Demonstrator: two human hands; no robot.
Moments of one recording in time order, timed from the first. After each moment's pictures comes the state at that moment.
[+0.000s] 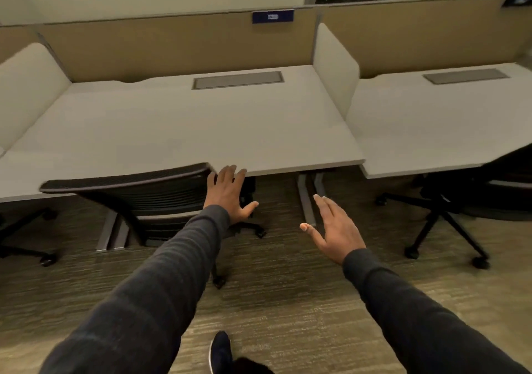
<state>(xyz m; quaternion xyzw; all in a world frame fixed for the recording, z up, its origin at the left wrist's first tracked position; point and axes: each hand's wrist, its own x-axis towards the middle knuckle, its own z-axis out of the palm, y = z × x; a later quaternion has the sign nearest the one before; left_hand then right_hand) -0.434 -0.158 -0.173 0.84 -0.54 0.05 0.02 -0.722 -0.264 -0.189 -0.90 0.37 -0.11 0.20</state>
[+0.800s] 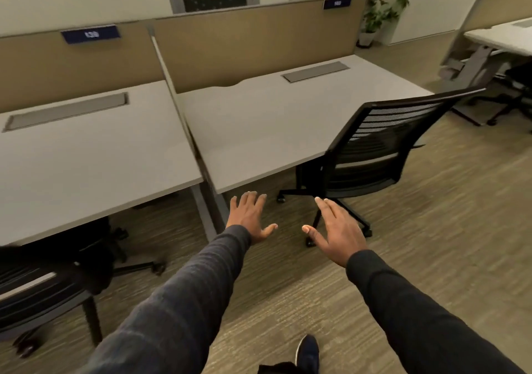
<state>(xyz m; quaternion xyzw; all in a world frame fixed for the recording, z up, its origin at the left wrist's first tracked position) -0.851 -0.484 -0.219 0.73 -0.68 -0.06 0.02 -1.106 -0.495 -0.181 -0.84 0.52 -0.10 0.13</state>
